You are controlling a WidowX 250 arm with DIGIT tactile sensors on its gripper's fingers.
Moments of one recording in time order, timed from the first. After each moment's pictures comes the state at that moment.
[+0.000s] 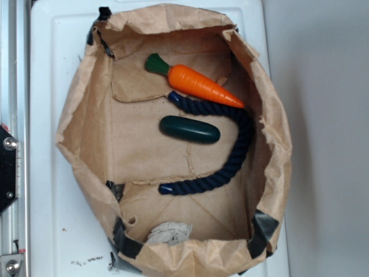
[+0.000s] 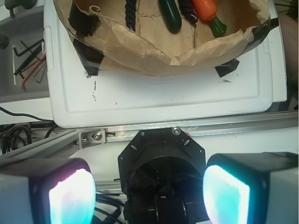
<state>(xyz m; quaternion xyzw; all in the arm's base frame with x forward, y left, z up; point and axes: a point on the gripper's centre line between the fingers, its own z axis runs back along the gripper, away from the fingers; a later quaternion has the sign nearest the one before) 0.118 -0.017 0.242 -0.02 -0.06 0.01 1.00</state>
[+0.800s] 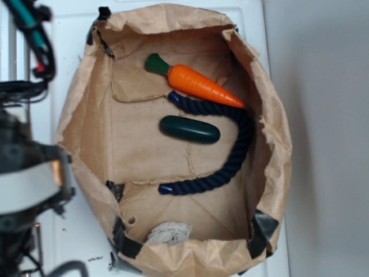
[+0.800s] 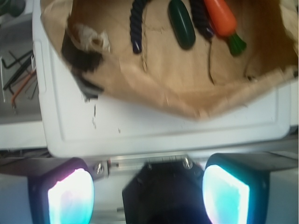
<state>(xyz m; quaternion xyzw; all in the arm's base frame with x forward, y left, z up) 0.183 -0.030 0.203 -0.02 -0.05 0.02 1.00</state>
